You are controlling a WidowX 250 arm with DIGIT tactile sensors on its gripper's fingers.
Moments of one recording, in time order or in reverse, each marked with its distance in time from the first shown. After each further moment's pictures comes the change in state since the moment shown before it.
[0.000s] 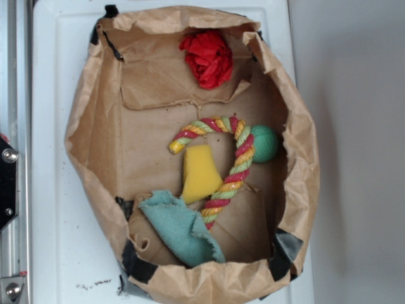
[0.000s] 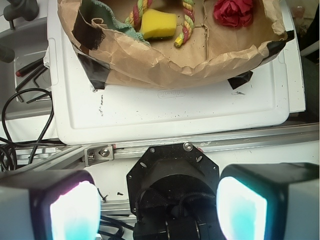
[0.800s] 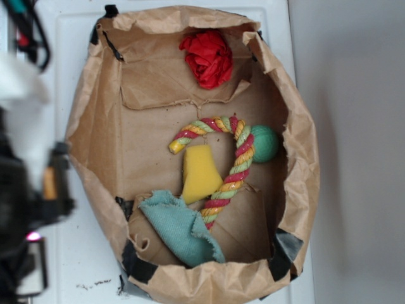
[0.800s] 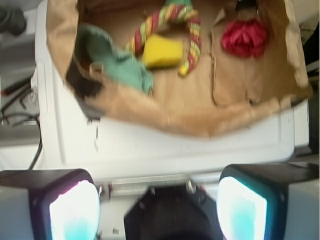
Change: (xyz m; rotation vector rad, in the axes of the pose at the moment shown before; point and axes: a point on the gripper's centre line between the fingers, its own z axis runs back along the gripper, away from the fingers) arm 0.065 -0.014 -0.035 0.037 -0.018 -0.015
